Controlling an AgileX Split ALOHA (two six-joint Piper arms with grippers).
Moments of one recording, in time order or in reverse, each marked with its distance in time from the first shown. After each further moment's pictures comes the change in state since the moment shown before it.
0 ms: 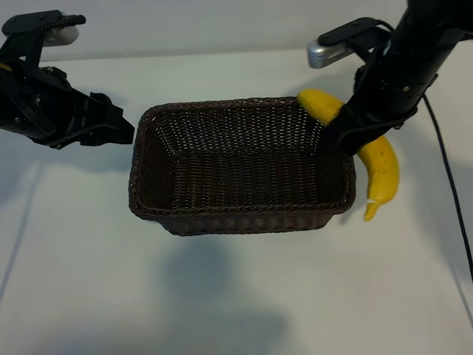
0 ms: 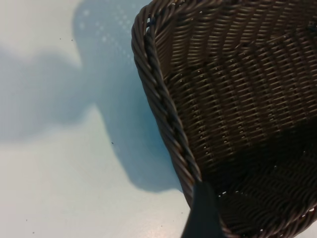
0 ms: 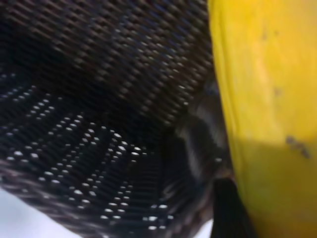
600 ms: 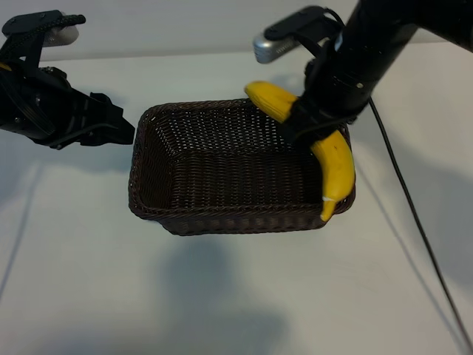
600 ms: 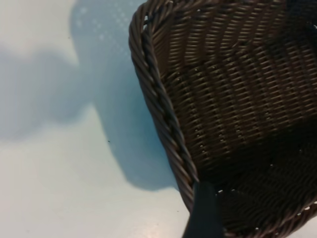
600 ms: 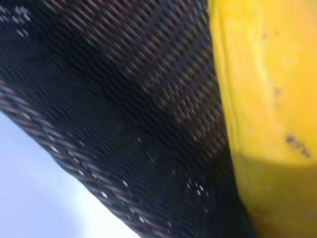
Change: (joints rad) left arm 0.000 0.000 0.000 -0.012 0.009 -0.003; right arm 0.140 0.000 -0.108 0.025 -0.007 0.016
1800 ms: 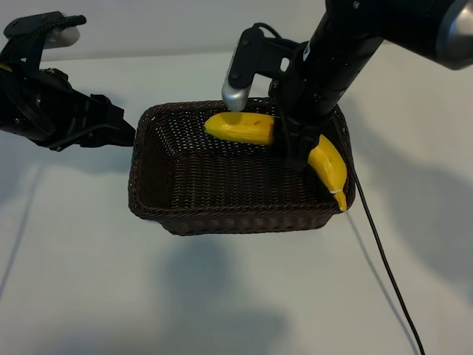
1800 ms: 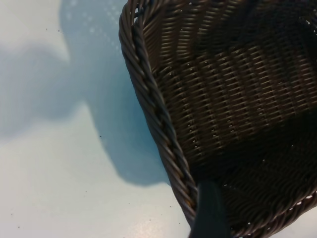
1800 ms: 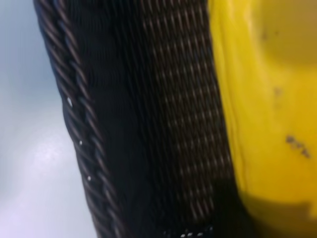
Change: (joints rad) left arm 0.000 0.000 0.000 -0.010 0.015 0.001; right arm 0.056 0.054 -0.012 0.027 -0.079 -0.598
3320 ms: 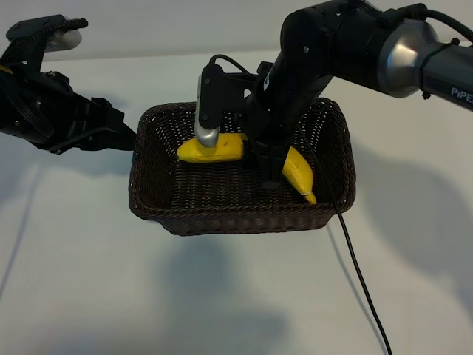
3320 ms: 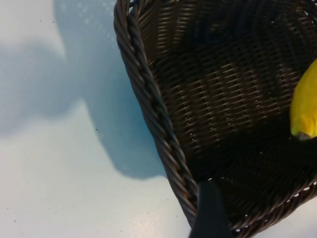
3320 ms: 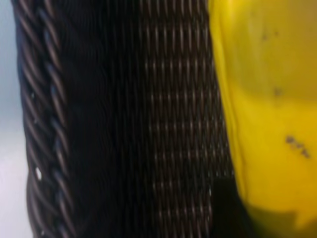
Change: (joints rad) left arm 0.000 0.000 0.000 -0.001 0.021 0.002; right arm 0.072 0.107 0.000 -0.006 -0.171 -0.141
